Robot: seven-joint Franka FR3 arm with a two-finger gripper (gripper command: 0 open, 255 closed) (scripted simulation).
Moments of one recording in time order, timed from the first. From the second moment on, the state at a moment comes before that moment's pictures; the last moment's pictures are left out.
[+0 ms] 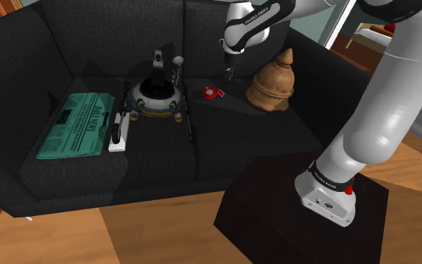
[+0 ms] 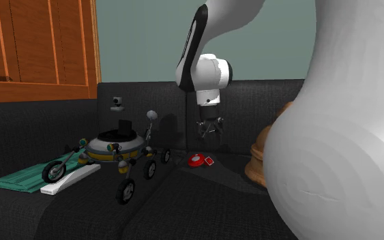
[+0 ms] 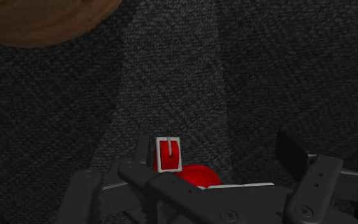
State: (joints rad) arm -0.01 0.20 -0.17 -2.09 -0.06 2.25 -0.47
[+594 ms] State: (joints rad) arm -0.04 0.44 -0.16 -1.90 -0.03 2.31 -0.52
